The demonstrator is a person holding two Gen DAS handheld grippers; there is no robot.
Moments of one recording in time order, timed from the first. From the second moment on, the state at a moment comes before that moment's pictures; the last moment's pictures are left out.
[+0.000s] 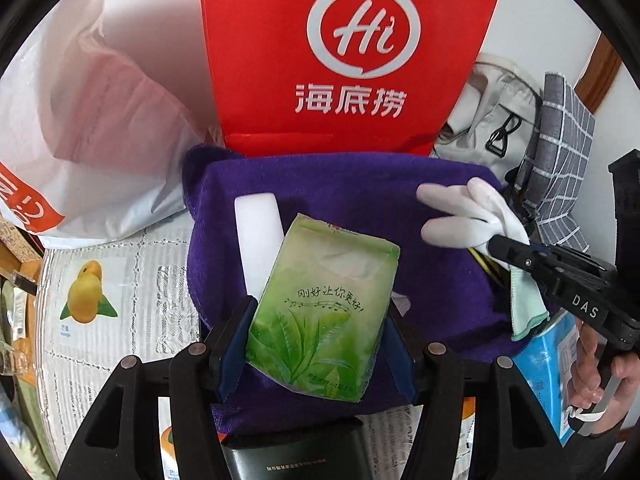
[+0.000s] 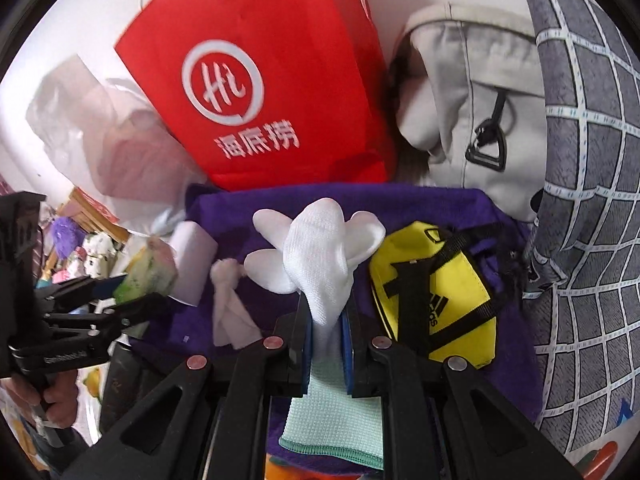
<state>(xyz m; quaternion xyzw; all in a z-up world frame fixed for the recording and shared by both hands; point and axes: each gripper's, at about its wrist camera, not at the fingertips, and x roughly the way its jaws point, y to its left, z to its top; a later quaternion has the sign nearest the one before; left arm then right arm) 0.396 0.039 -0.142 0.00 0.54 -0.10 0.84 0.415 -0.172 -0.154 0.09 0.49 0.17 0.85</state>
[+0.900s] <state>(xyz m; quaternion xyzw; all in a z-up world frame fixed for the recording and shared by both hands) 0.403 0.034 -0.157 -0.01 0.56 -0.09 0.82 0.392 -0.176 -0.126 0.05 0.47 0.14 0.87</state>
